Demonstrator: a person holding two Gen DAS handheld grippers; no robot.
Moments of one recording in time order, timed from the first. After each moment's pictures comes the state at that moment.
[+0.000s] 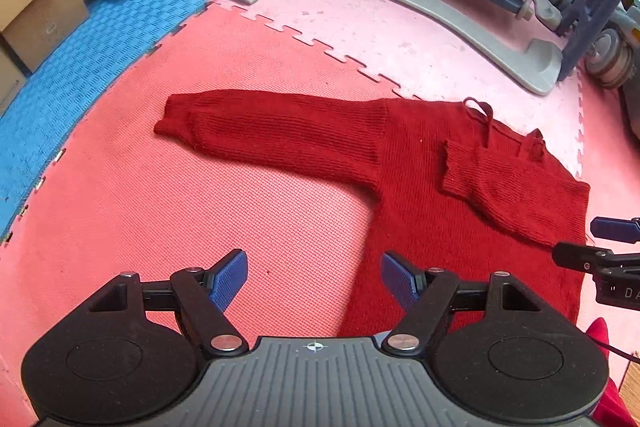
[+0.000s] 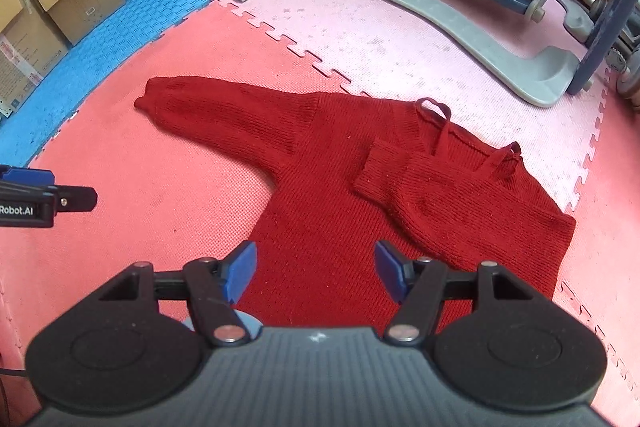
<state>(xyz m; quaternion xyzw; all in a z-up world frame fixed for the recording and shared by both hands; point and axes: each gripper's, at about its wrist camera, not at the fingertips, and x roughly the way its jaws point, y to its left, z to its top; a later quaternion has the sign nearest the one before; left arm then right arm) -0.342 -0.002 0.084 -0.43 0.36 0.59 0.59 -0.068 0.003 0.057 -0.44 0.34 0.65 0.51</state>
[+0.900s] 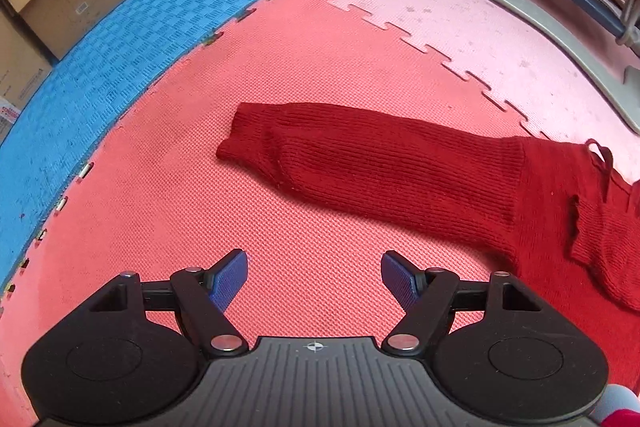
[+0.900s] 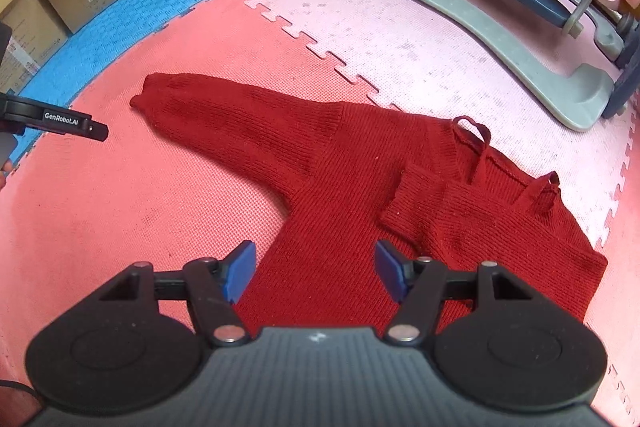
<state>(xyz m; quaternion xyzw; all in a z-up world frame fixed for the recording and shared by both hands) -0.465 0.130 -0.020 -0.45 0.37 0.63 0.52 -0.112 0.060 0.008 -0.46 0.33 0.67 0.49</state>
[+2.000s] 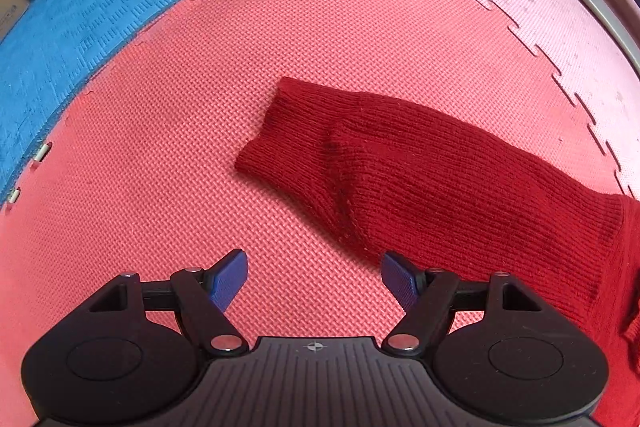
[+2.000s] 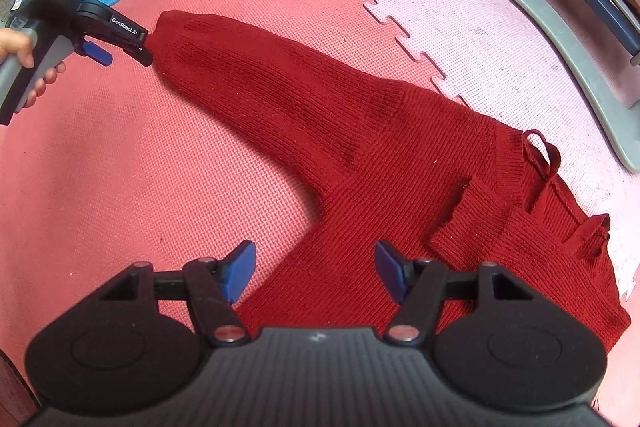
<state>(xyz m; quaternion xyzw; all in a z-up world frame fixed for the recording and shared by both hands) -0.559 0.224 -0.148 -0.51 0.36 0.61 0.48 -0.160 0.100 -0.058 -0.53 0.31 0.67 0.42</state>
